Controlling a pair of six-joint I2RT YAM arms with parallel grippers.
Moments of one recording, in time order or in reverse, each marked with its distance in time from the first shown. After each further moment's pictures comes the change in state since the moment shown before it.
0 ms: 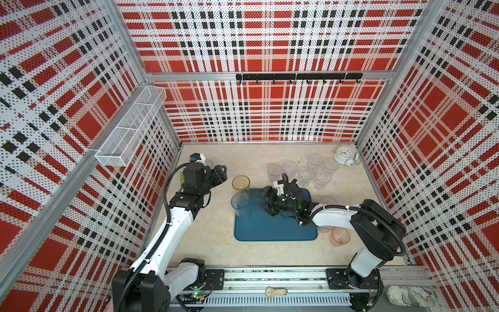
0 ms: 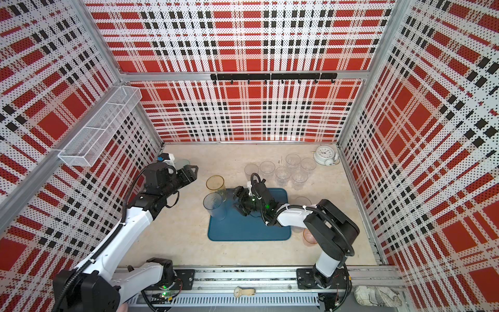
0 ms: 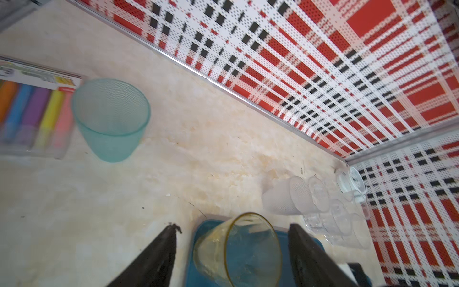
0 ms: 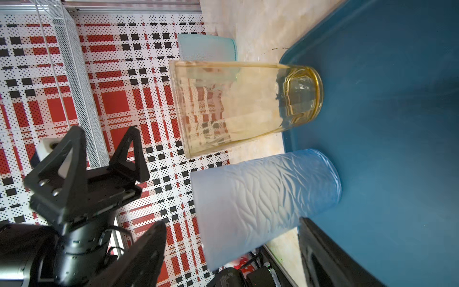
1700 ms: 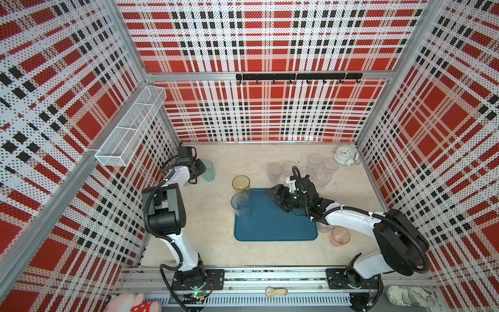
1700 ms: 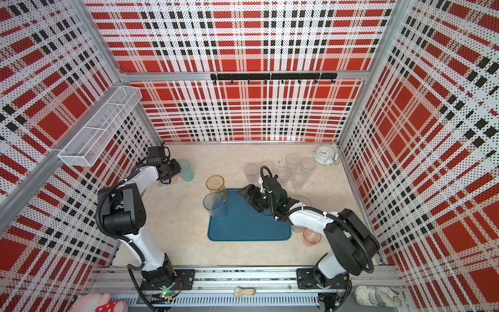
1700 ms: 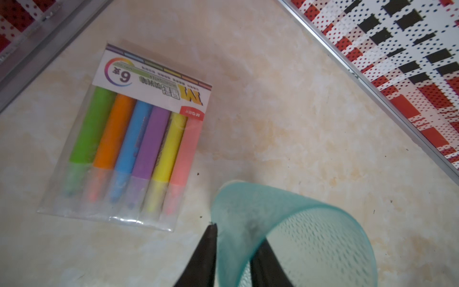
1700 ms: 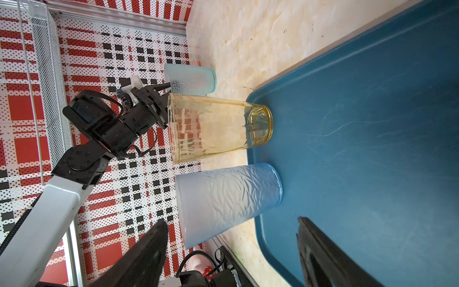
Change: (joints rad) left arm 0.262 0.748 0.431 -0.113 -0.014 0.122; right arm -0.100 -0.146 -0.030 -0.241 0.002 -0.213
